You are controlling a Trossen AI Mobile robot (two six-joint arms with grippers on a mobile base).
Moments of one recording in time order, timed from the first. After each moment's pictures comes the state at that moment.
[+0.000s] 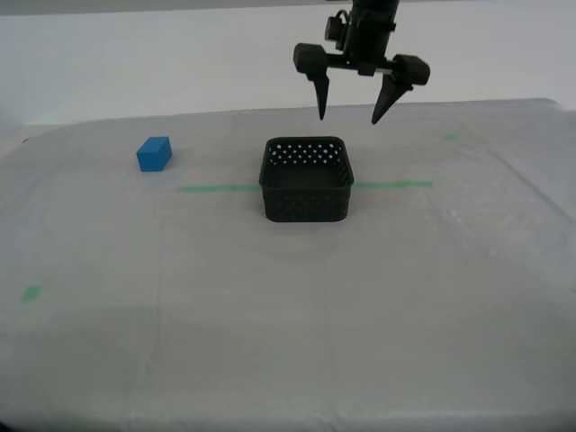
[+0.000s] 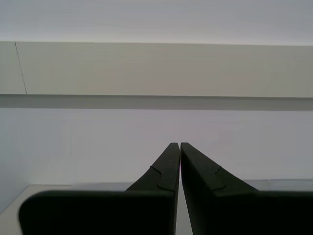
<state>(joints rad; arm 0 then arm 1) 0.51 2.34 2.13 -1.14 -0.10 0.40 0.00 1.05 0.52 0.61 -0.01 0.00</state>
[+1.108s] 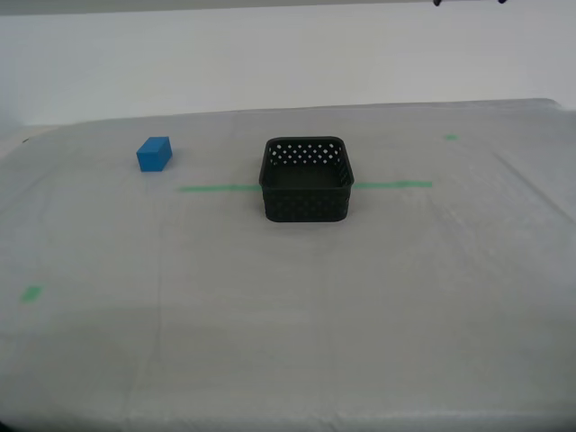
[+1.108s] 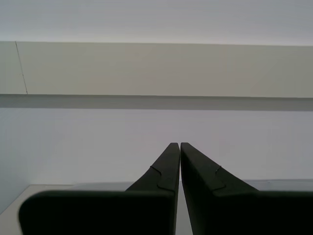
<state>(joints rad) 0.33 1.78 1.82 -1.18 0.07 0.19 0.00 1.05 0.52 0.61 -0.01 0.00</state>
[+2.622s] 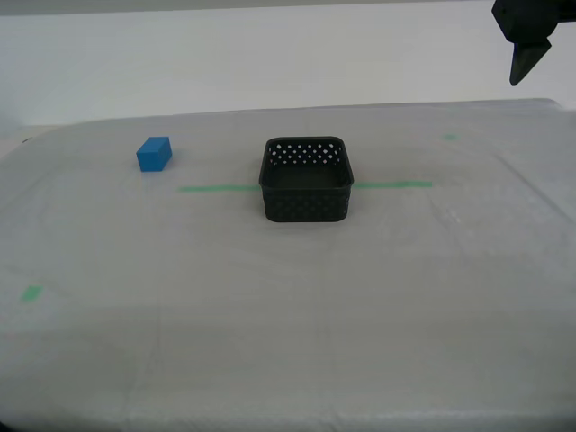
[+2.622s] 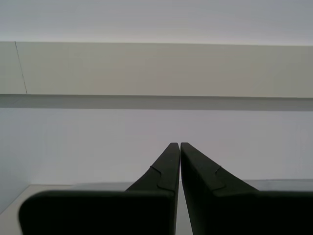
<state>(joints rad) 0.16 1.38 1.05 -0.74 0.08 0.13 0.00 1.05 0.52 0.61 -0.01 0.00</state>
